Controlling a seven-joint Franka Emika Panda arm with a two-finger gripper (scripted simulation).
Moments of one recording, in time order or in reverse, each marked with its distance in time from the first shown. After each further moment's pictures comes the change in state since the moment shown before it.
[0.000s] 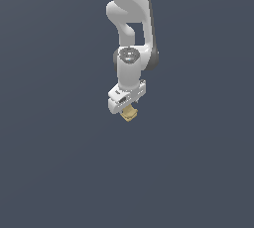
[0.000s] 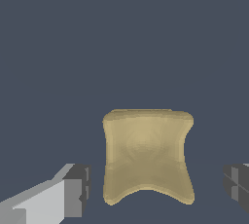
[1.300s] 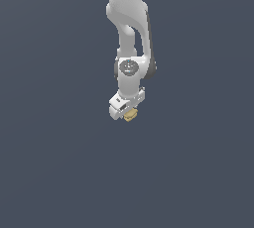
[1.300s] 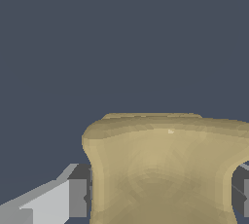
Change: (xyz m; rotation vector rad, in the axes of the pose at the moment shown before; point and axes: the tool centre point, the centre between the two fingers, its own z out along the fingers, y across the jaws) arm -0.001 0.000 0.050 -0.001 0.002 -0.008
